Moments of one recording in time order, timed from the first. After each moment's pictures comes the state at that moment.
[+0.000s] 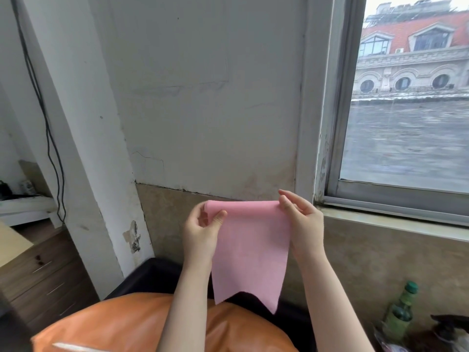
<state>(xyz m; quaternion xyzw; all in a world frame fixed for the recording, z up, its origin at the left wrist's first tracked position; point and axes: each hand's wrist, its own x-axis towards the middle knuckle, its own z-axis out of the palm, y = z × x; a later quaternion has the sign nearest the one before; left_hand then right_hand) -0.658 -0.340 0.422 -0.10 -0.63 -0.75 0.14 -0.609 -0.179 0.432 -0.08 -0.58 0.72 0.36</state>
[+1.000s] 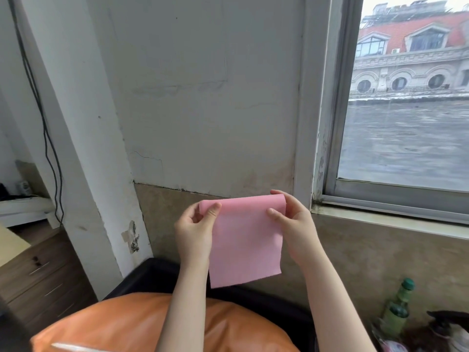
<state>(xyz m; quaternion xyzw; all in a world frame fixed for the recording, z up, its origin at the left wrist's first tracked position) -0.652 -0.345 0.430 -0.07 -0.64 -0.73 0.21 -0.605 -0.179 0.428 -0.02 -0.68 0.69 0.25</state>
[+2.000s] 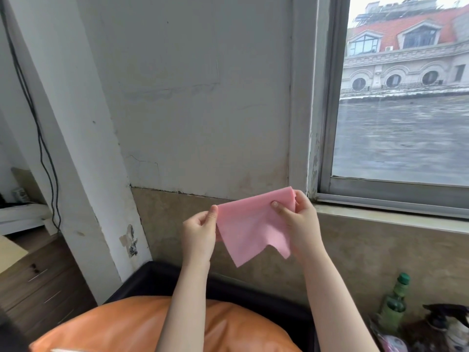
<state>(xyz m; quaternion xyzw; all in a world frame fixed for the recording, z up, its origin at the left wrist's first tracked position) -0.655 -0.334 0.425 -0.07 -0.70 -0.70 0.12 -0.597 -0.170 0.434 -0.06 -0.62 0.71 0.32</state>
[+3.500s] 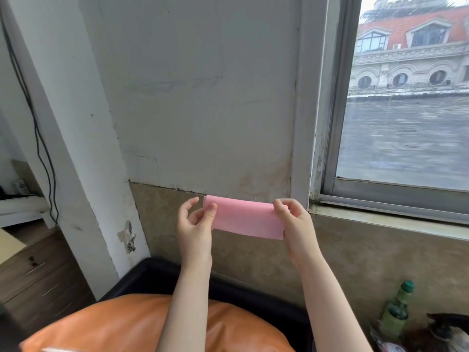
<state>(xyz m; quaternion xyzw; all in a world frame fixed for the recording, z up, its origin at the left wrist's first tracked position) -0.662 -0.324 0.426 -0.03 -0.56 -0.82 0.14 -0.615 -0.167 0.421 -0.08 -0.66 0.70 0.27</state>
